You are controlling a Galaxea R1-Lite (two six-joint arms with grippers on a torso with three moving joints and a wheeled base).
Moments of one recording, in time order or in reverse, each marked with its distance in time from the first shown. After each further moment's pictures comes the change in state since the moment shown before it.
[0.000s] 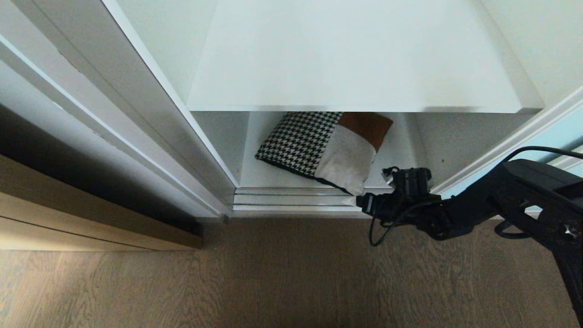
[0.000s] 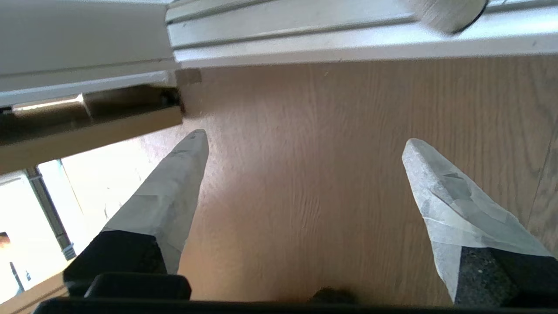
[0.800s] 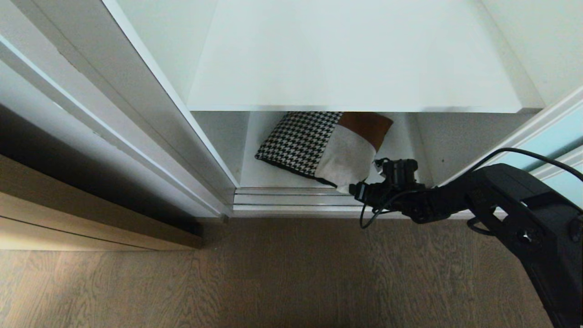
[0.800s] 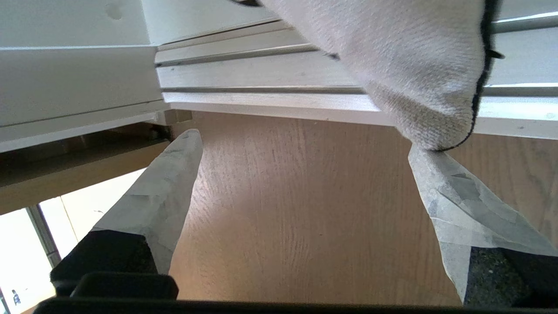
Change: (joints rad) left arm 0.000 0.000 0.000 0.000 0.000 0.000; right arm -0.014 0.150 -0.339 0.150 -0.013 0.004
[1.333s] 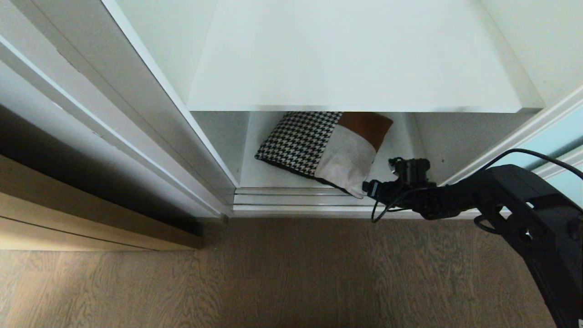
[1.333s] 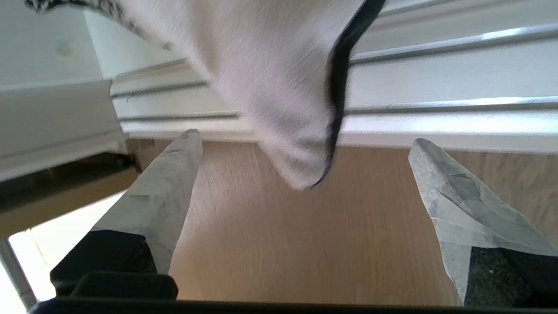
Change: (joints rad) left arm 0.000 0.000 0.000 0.000 0.000 0.000; right arm -0.073 0.036 -0.063 0.040 -0.037 -0.012
